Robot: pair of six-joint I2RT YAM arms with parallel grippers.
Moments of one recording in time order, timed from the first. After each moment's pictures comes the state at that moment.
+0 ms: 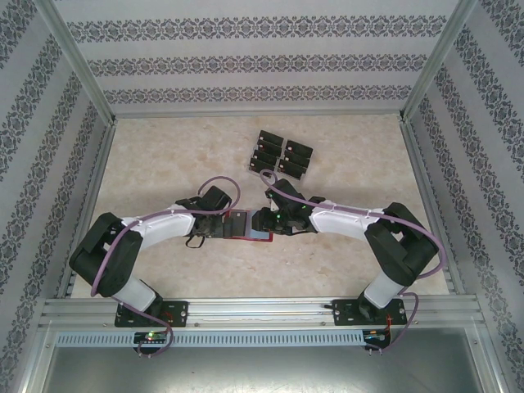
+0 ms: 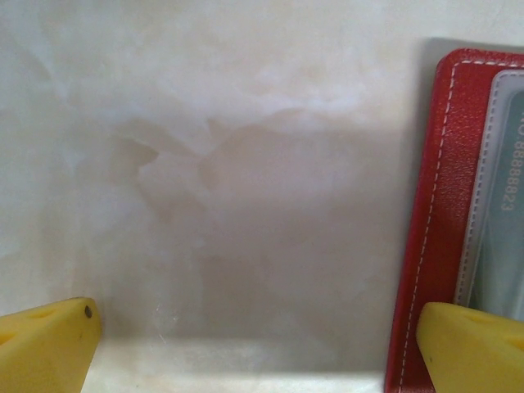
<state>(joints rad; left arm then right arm) -0.56 1.55 0.78 -0.52 -0.17 -0.59 0.74 1.65 0.88 -0.22 -0.30 0.80</state>
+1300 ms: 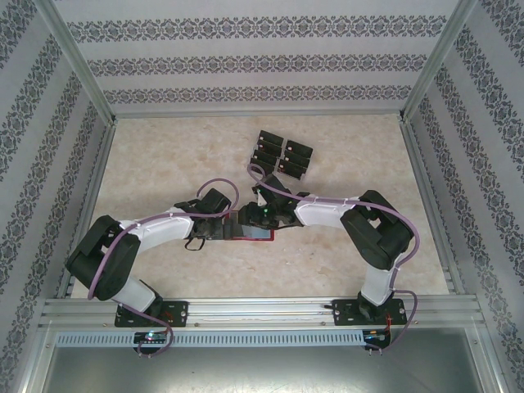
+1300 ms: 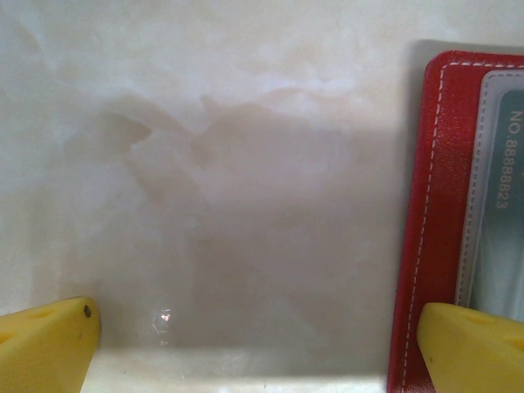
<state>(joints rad) -0.58 1.52 0.75 -0.50 -0.16 -0.63 0.75 1.83 1.00 -0.07 -0.40 0.86</state>
